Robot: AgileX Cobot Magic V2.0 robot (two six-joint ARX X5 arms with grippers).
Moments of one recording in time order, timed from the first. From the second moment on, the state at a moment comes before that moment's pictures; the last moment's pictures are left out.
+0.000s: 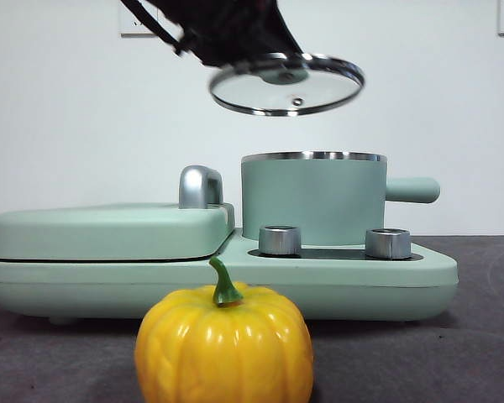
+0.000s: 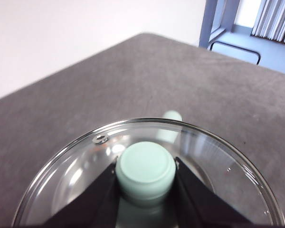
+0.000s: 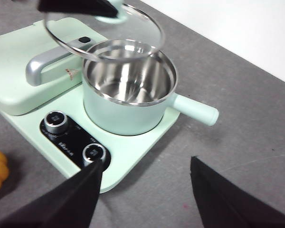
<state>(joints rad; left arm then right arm) -0.66 1.52 1.19 0.02 0.23 0.07 0.23 0.55 0.89 -0.81 -0.30 -0.34</state>
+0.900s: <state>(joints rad) -0.65 1.16 1.19 -0.48 -0.05 0.03 0.65 0.93 0.89 -0.86 -0.44 -0.38</state>
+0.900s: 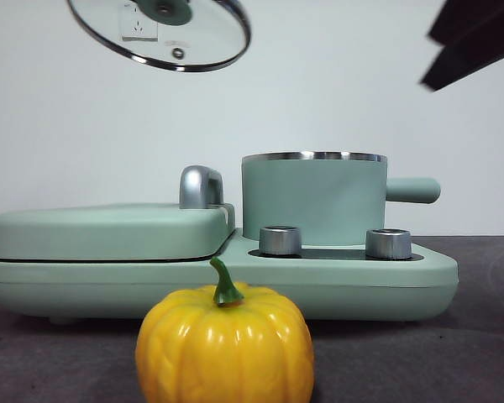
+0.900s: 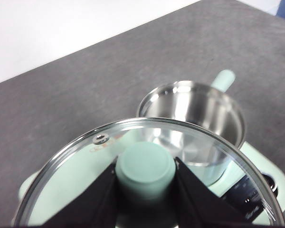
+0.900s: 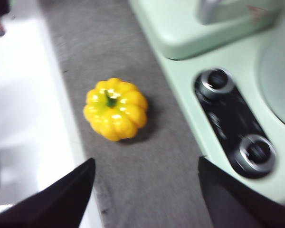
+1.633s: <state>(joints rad) -0.57 1.08 1.19 -0.58 -0.10 0.04 0.99 1.31 0.89 -0.57 -0.33 -0.42</state>
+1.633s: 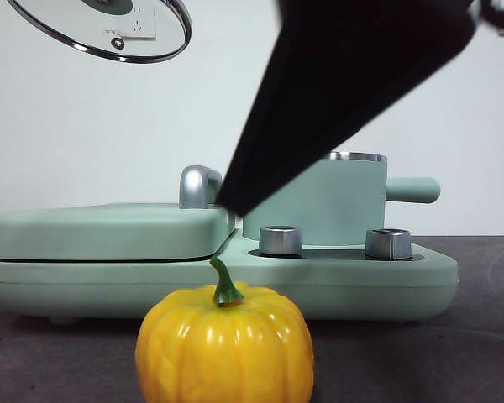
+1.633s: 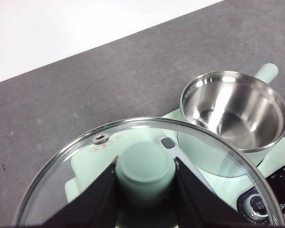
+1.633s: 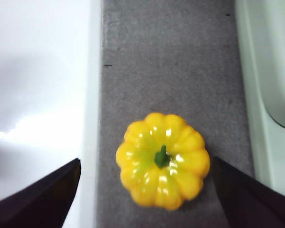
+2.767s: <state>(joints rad) -0.56 1.08 1.19 -0.56 -0.10 0.04 1.00 1.51 0.89 -0.50 -0.27 -0.42</state>
